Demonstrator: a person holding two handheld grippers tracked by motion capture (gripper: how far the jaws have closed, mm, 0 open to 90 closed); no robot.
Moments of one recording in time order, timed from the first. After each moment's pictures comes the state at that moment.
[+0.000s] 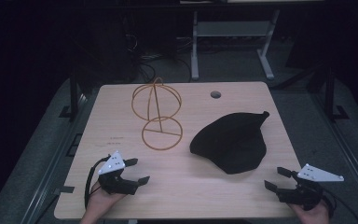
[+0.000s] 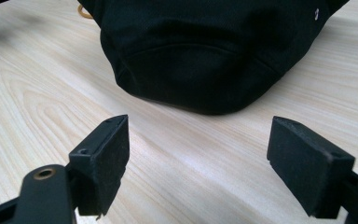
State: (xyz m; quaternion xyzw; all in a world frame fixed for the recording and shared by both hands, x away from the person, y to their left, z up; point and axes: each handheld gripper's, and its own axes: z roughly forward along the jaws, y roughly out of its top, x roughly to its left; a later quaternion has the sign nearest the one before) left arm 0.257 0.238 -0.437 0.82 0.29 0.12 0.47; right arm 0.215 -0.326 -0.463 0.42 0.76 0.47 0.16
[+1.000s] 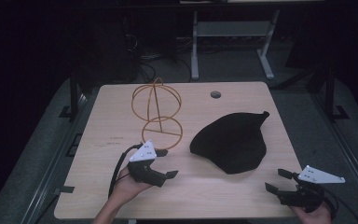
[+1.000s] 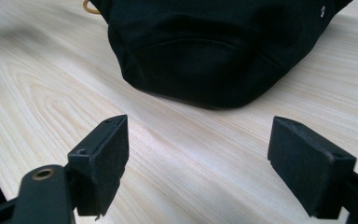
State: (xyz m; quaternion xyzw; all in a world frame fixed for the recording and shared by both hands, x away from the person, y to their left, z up) left arm 0.283 0.153 -0.410 0.85 0.20 0.08 0.48; right arm 0.210 -0.327 -0.461 0.41 0.77 0.47 0.15
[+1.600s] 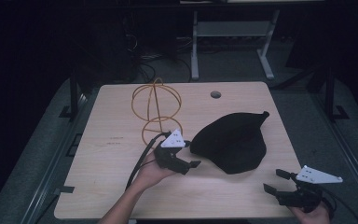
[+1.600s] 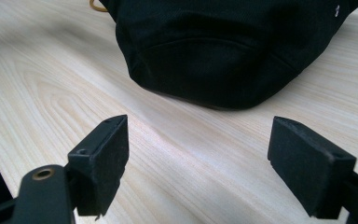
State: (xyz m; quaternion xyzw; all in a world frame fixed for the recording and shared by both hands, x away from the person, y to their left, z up) left arm 0.322 0.085 -0.406 0.87 0.16 0.08 0.46; right arm 0.211 -0.323 -0.462 0.40 0.77 0.47 0.15
